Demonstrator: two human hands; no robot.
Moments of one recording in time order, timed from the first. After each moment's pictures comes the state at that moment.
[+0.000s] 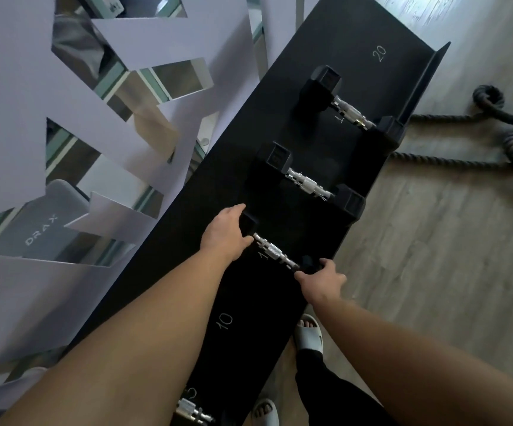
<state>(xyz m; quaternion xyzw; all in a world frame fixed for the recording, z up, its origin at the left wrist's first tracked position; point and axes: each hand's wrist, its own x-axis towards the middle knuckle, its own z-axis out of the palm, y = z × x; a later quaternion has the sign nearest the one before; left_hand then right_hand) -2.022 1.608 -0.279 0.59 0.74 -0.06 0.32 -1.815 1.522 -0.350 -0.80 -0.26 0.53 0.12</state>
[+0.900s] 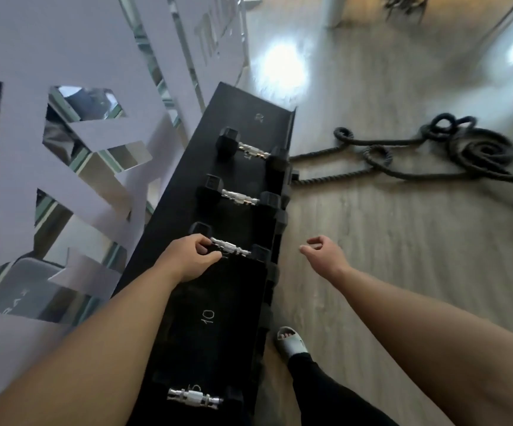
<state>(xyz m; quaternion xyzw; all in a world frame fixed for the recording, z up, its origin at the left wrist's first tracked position) -2.031 1.467 -0.152 0.71 0.61 -0.02 0.35 -1.726 1.376 -0.235 -0.79 -0.32 0.42 0.30</state>
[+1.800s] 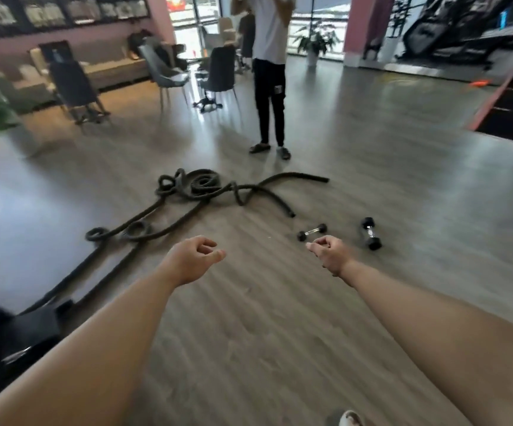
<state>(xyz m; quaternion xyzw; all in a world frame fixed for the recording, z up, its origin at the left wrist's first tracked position) -1.483 1.120 -0.053 0.90 0.19 -0.06 0.39 -1.355 0.802 -0.121 -0.84 0.04 0.18 0.51</state>
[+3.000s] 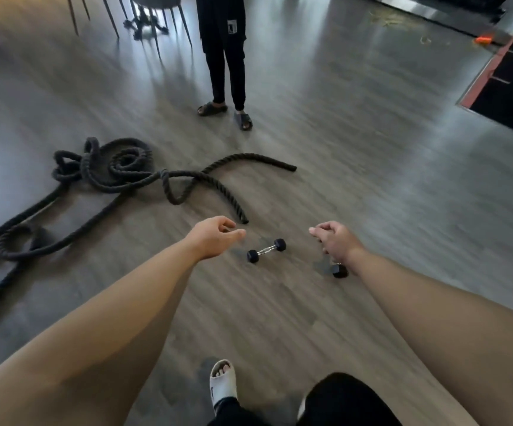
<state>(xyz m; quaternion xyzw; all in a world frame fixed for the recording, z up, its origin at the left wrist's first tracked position) -0.823 1.029 -0.178 0.88 0.16 -0.18 0.41 -0.758 0.729 -0.190 -0.86 0.12 0.23 0.44</state>
